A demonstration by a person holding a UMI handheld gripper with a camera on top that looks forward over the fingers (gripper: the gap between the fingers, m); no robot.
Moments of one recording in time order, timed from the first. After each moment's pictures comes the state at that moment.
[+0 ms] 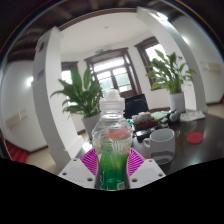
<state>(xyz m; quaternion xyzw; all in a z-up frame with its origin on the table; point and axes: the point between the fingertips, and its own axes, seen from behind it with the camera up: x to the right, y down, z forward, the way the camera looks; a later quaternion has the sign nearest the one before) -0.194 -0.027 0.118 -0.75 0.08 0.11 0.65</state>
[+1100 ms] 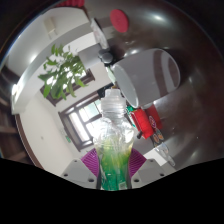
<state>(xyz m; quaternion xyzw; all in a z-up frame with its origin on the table) -0.157 0.052 0.179 -0.36 0.60 0.61 0.37</state>
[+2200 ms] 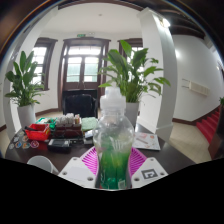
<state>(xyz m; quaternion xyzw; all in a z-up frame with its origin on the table) 0.145 0.054 0.095 -0.79 0.12 -0.12 0.59</state>
